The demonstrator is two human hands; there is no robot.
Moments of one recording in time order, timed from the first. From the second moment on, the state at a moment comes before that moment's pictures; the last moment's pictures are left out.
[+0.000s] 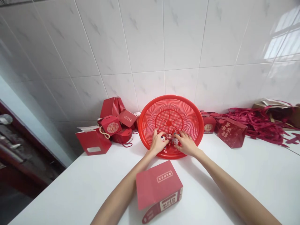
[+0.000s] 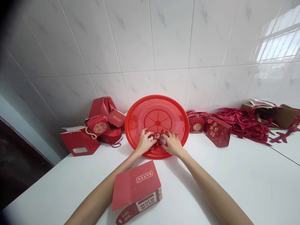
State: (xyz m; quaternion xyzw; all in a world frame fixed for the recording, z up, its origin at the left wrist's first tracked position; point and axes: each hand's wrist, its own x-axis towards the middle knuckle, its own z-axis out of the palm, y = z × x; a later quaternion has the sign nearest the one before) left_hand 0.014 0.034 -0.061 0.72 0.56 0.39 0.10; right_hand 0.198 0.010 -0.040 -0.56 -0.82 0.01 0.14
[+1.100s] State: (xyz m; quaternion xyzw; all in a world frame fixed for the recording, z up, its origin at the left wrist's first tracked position) left_hand 0.016 0.018 -0.077 0.71 0.54 0.44 0.13; right_hand 0.178 -0.011 -0.081 -0.49 -0.80 -0.10 0.33
